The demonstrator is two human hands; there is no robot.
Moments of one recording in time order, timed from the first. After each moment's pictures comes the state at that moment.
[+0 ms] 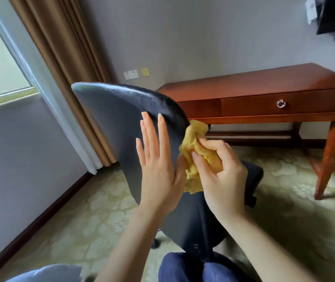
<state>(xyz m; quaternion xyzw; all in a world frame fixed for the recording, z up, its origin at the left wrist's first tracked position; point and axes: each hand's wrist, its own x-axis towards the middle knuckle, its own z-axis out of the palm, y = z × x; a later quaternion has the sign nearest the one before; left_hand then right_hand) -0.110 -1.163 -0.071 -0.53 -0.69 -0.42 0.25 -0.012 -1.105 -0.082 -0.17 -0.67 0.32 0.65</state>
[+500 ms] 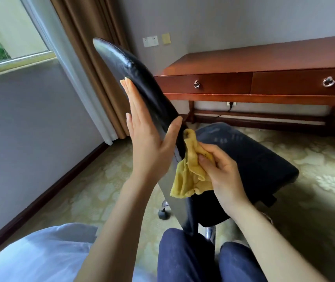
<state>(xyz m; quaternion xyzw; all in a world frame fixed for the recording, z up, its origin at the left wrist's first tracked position) -0.162 -1.183 -0.066 -0.43 -0.70 -0.53 0.20 -0.061 -1.097 -0.141 -0.05 -0.58 0.72 0.38</state>
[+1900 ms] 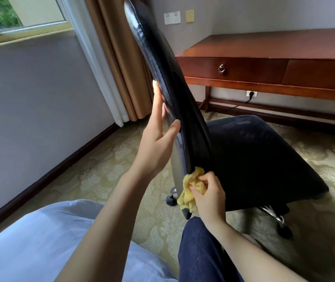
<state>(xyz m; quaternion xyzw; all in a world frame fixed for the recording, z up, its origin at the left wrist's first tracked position) -0.215 -1.234 -0.094 -0.43 -0.68 -0.59 -0.05 -0.128 -1.153 -0.262 -0.32 -0.76 0.45 0.35</state>
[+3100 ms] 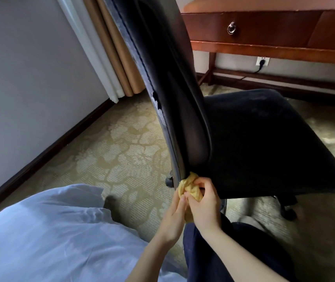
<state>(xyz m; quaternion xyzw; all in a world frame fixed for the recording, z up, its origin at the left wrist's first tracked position) -0.185 -1.243 -0.319 -0.16 -0.75 -0.54 -0.35 -0.146 -1.157 -0.329 -0.36 -0.72 0.55 0.24</state>
